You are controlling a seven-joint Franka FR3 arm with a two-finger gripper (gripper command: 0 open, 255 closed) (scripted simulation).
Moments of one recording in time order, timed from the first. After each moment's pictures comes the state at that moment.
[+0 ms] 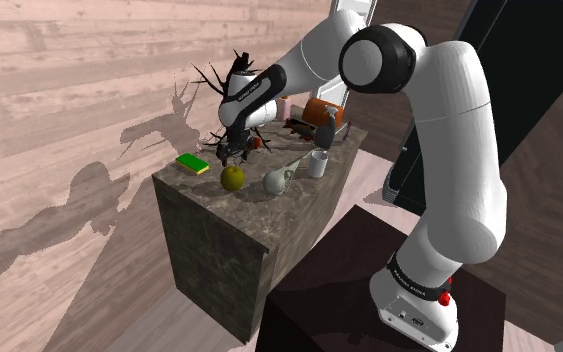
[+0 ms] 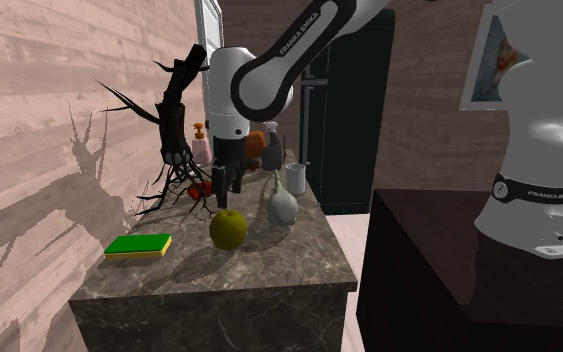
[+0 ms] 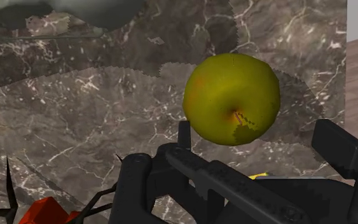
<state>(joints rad) 0.02 0.63 -0.05 -1.76 0.08 2.45 0.05</state>
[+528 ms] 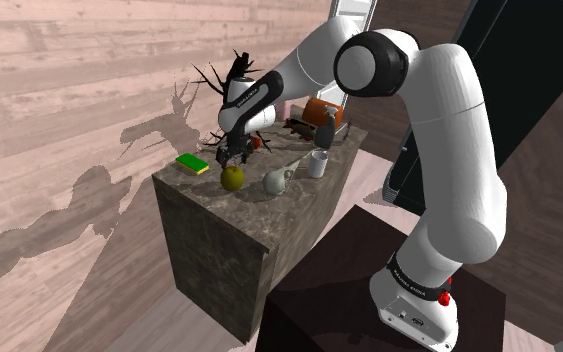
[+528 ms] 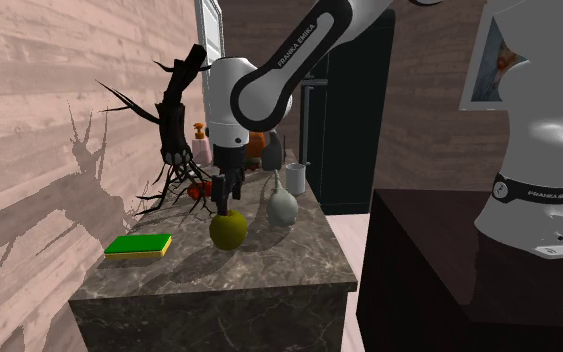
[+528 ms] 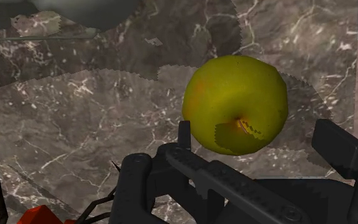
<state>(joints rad) 0.02 0.67 -0.05 -1.75 0.08 2.48 0.05</state>
